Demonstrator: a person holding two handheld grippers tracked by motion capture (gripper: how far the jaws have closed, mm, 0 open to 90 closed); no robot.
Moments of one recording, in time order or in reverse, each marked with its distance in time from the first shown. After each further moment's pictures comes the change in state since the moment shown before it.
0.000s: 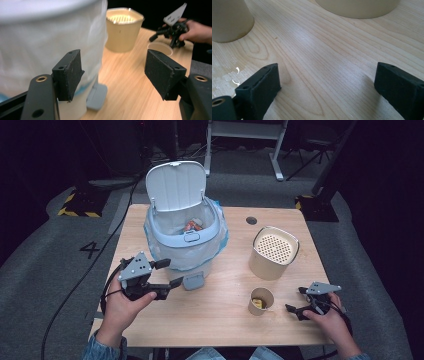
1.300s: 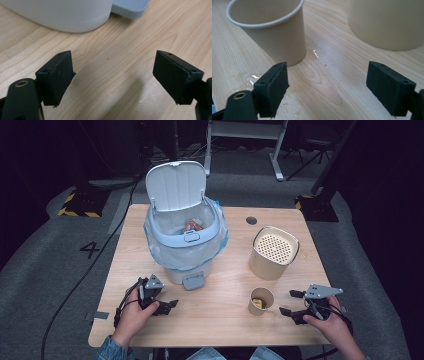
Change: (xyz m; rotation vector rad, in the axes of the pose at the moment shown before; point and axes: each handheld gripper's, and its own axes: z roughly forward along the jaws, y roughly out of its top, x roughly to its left) left arm 0.031 -0.111 0.067 0.420 0.095 -0.159; right arm 0.040 0.027 -0.021 -0.087 0.112 -0.018
